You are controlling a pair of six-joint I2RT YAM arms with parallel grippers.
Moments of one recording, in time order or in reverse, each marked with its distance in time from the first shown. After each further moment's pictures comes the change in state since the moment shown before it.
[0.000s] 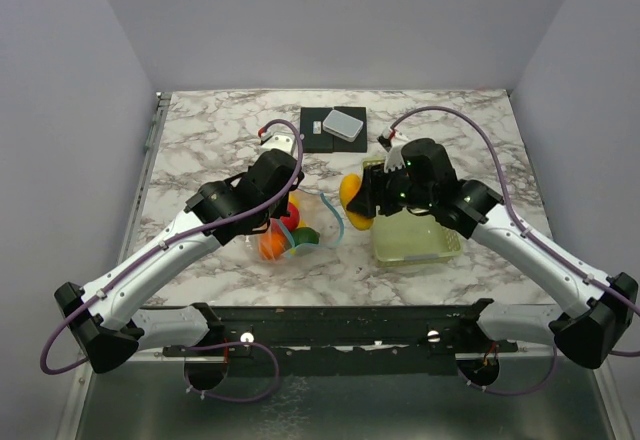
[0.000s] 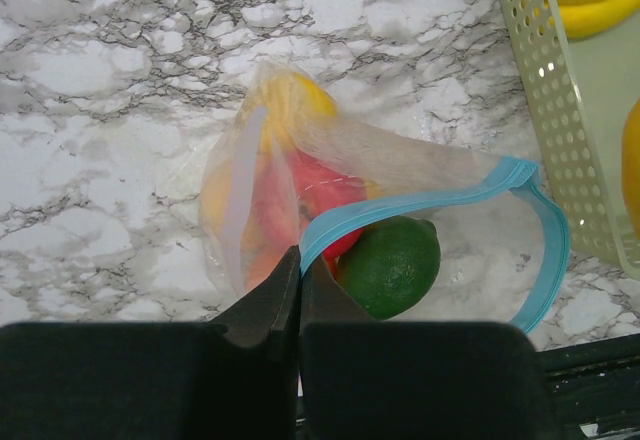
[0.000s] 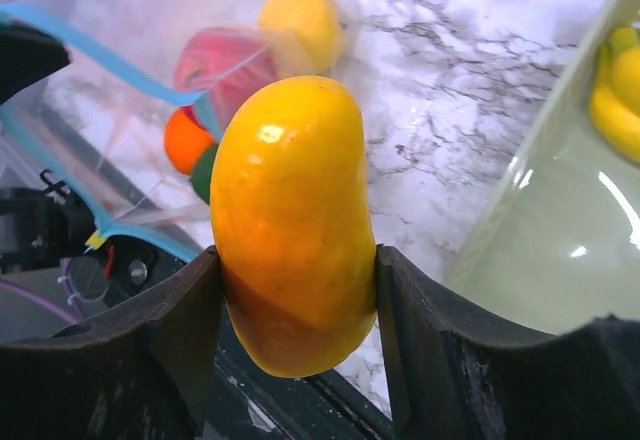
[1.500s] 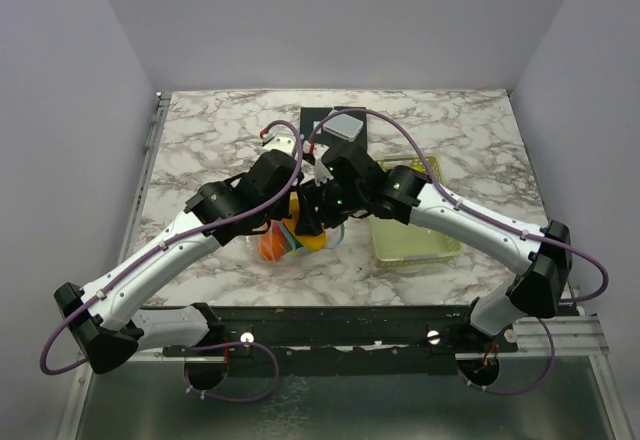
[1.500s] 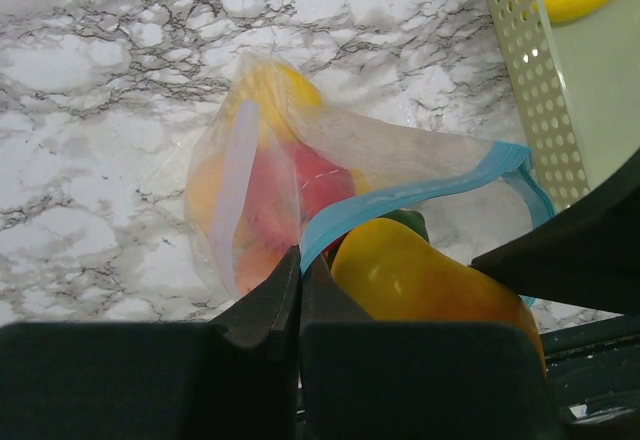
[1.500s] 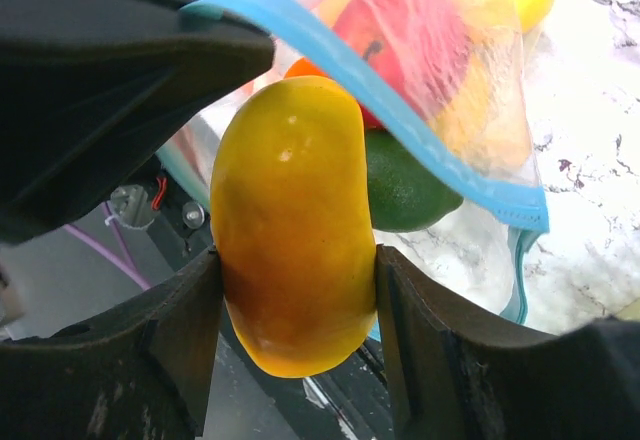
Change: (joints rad) left arm 0.000 -0.002 -0.004 0.000 0.038 0.000; right arm 0.298 0.346 0.338 -0.120 -0.025 -0.011
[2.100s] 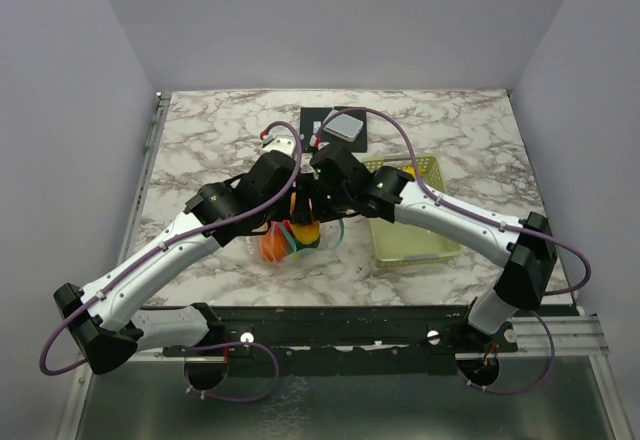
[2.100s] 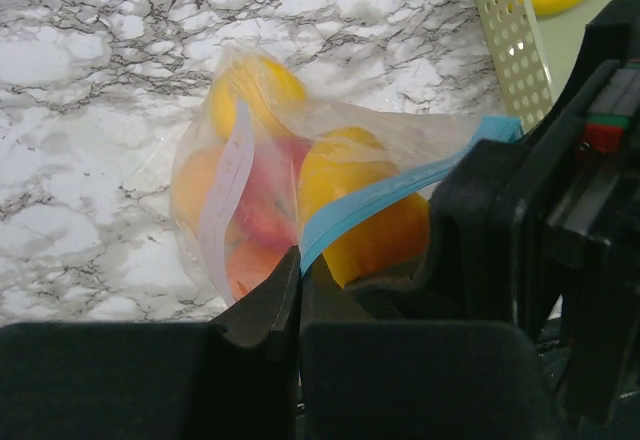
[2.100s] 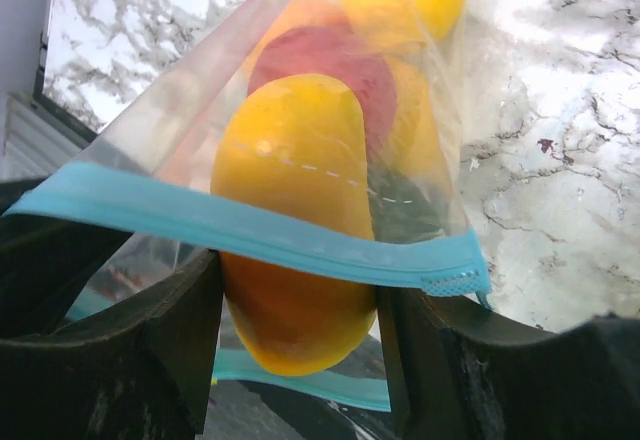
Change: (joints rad) left arm 0.000 -0.003 -0.008 0.006 0.030 -0.013; right arm 0.000 0.094 0.015 0.031 0.177 0.249
